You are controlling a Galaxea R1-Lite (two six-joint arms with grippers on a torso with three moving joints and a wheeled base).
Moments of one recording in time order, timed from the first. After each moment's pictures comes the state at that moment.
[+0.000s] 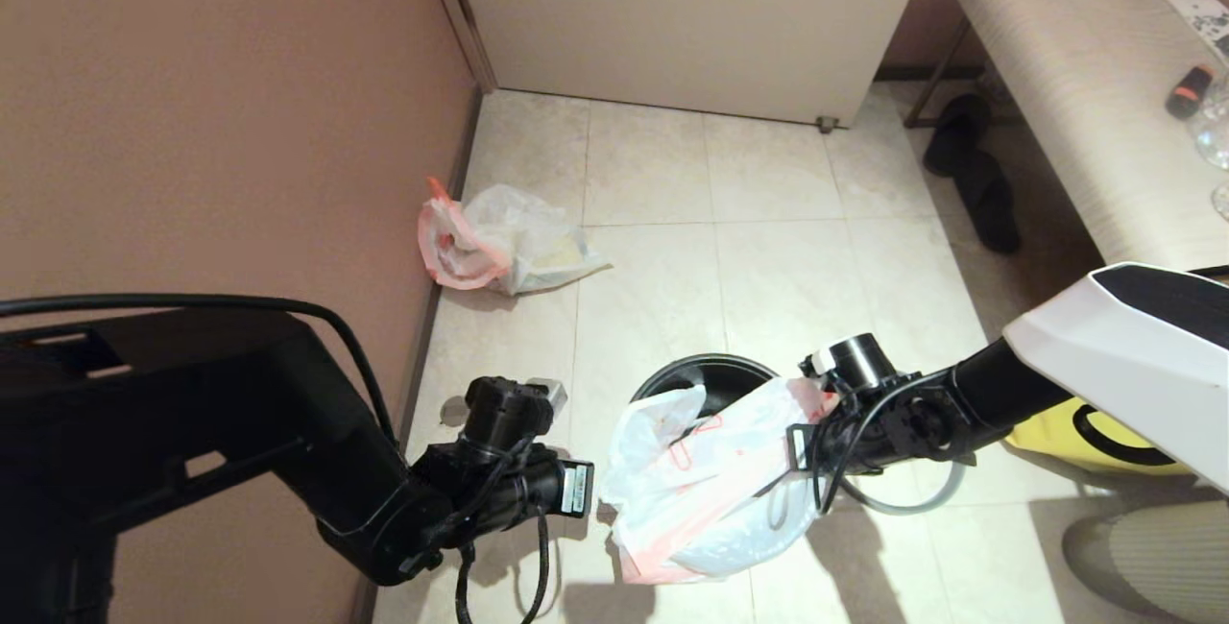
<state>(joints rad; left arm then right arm) -0.52 2.13 -0.71 -0.72 0.05 -0.22 0.37 2.28 -1.20 -0.13 0.05 0.35</state>
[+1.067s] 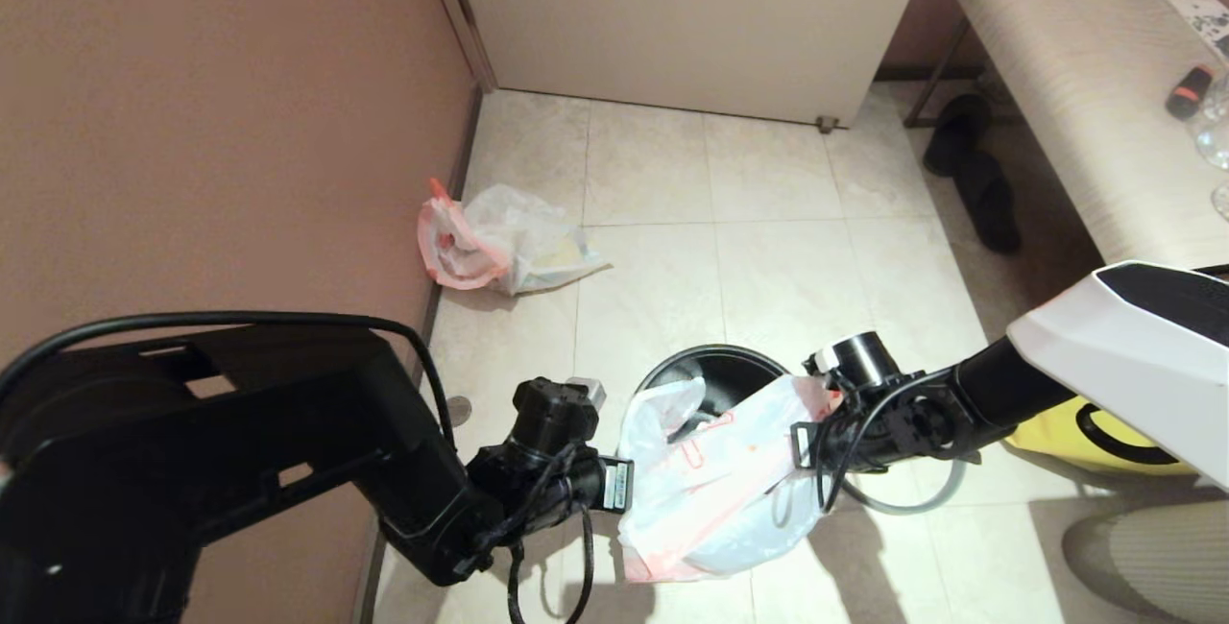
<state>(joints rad) -0.61 2.21 -0.80 -0.77 0.05 -0.26 0.37 2.28 -1.20 -0.13 0.04 0.35</state>
